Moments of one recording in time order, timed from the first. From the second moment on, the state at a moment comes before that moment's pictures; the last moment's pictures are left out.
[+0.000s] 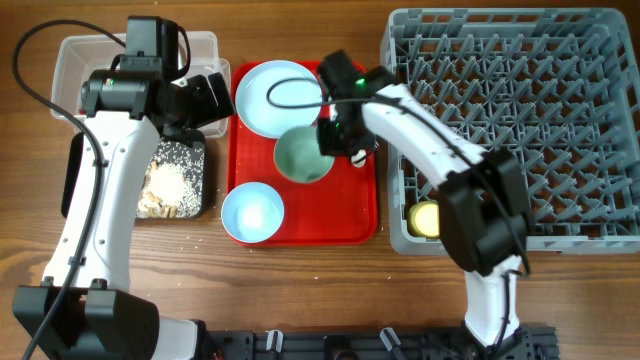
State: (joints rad) left arm -0.07 1.61 1.55 -1.08 0.02 -0.40; right arm 0.52 2.10 1.73 -1.02 -0.18 0.42
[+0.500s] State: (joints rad) left arm -0.07 1.61 1.55 -1.08 0.02 -0.40; right arm 0.43 1.76 1.80 -0.91 0.47 0.32
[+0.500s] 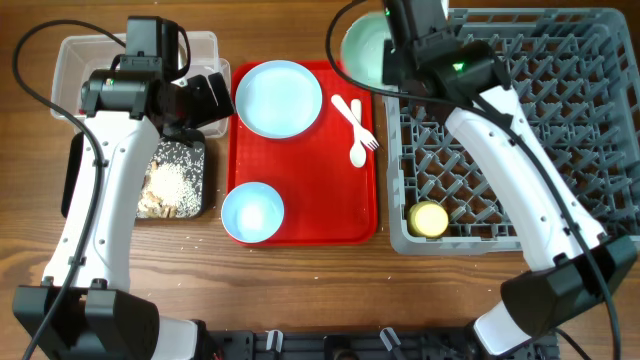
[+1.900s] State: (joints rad) left arm -0.07 1.61 1.55 -1.08 0.02 -0.40; right arm 0.37 2.17 1.73 -0.35 1.26 -0.38
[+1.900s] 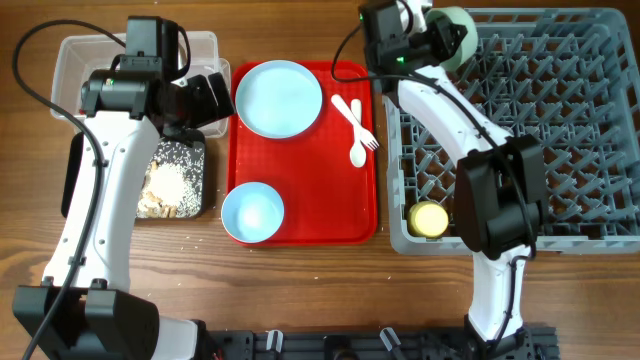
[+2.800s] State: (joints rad) left arm -0.07 1.61 1.55 -1.08 0.02 -0.40; right arm 0.50 2.17 1.72 -0.36 1.14 -0.40
